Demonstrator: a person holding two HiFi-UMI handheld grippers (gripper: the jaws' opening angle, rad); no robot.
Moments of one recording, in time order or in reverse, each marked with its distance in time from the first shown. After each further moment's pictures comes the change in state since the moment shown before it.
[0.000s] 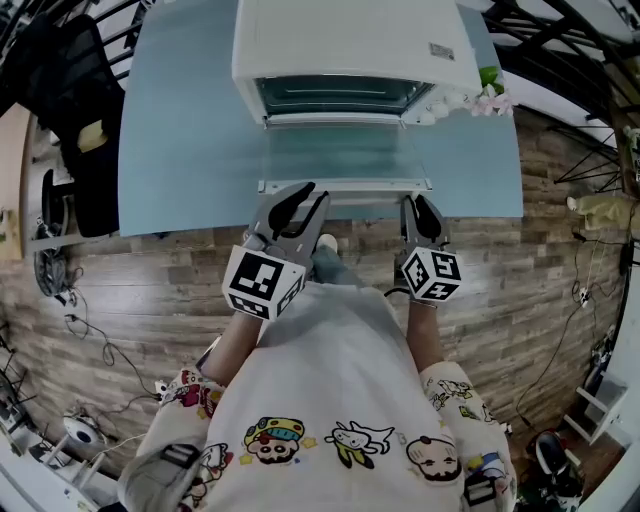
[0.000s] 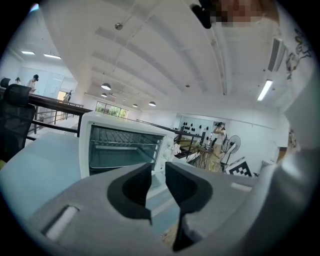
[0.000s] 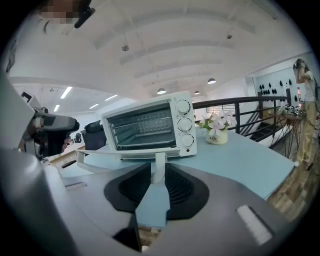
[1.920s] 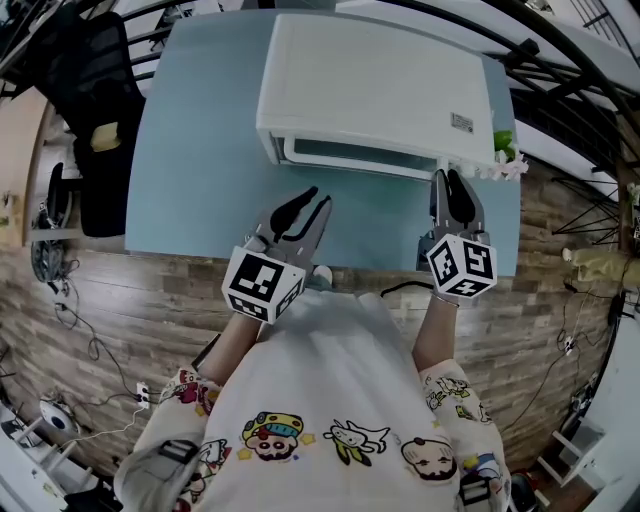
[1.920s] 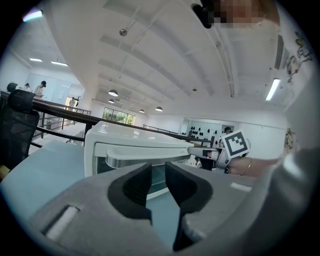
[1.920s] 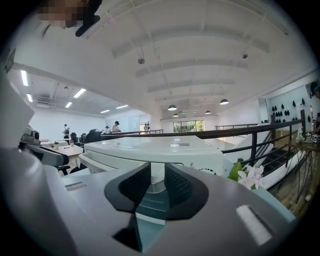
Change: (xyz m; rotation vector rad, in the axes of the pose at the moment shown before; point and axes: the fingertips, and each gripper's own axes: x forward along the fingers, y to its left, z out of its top) left arm 0.041 0.065 0.053 -0.007 -0.064 0.089; right arm 0.089 0.005 0.184 -0.164 -0.194 0.062
